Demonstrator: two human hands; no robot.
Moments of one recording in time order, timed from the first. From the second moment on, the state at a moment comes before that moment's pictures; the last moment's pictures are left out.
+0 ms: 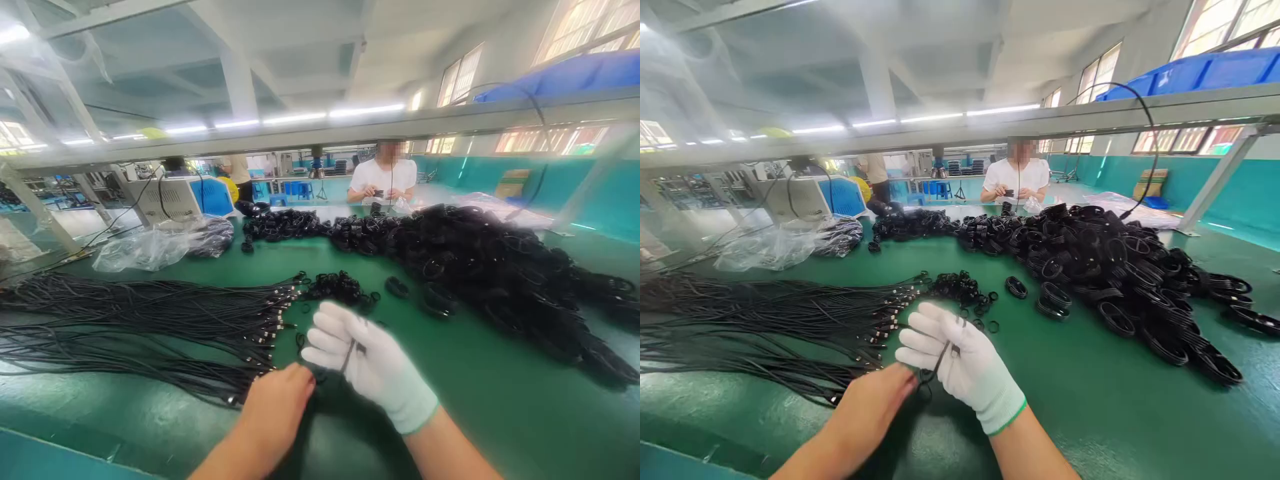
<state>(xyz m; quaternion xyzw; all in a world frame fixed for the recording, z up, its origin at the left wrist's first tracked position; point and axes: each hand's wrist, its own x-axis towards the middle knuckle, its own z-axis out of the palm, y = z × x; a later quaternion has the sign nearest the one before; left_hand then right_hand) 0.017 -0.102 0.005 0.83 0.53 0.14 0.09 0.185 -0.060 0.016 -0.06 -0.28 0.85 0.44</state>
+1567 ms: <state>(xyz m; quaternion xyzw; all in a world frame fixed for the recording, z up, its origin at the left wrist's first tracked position) -0.014 -0.093 -0.007 0.78 0.59 0.18 0.12 0.169 -0.074 0.007 -0.08 -0.29 0.87 0.40</state>
